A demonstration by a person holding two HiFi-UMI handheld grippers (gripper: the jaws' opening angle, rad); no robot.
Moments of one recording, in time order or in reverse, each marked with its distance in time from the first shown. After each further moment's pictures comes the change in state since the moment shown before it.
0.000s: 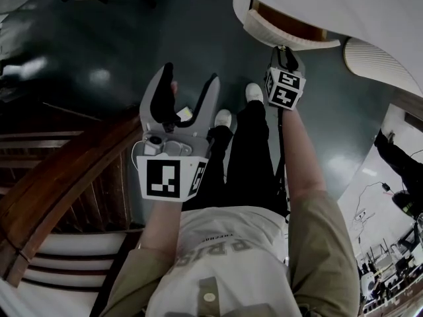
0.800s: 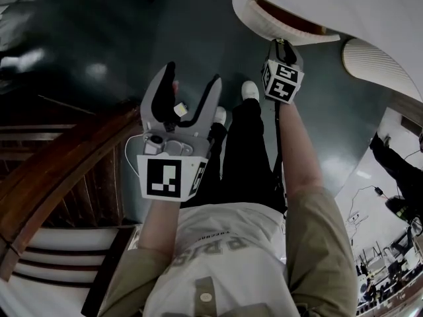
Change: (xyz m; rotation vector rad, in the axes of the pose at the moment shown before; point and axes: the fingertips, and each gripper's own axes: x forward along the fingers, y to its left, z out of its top) left arm -0.006 -0.015 -0.015 0.001 0.012 0.009; right arm 0.009 -0.001 0.007 -0.001 -0.025 0.010
